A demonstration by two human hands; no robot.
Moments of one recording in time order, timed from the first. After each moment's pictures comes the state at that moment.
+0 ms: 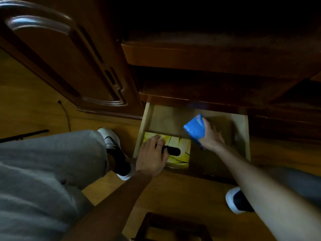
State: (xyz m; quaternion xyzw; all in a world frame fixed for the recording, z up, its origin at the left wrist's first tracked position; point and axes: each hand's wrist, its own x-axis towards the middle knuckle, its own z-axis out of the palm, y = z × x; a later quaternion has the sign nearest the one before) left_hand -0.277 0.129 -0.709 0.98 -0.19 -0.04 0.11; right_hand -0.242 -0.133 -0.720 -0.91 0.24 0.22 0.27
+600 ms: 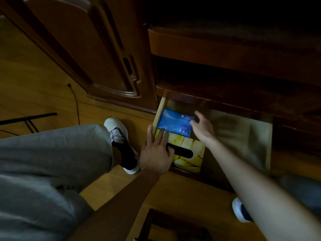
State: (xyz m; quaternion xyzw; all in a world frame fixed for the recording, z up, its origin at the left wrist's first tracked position) left_hand -0.262 0.136 -0.703 0.99 -0.08 -0.11 0.09; right_hand -0.174 -0.064 -0.741 -0.85 0.22 0.20 0.44
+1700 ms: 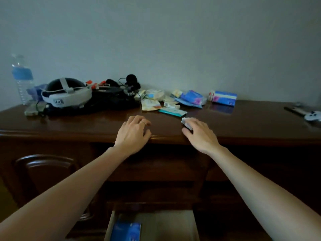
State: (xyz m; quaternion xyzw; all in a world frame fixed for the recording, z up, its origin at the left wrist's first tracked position) left_hand -0.132 0.030 -0.275 0.90 -0.31 0.25 0.17; right_hand -0.212 -0.222 -0.267 -0.97 0.10 -0.18 0.10
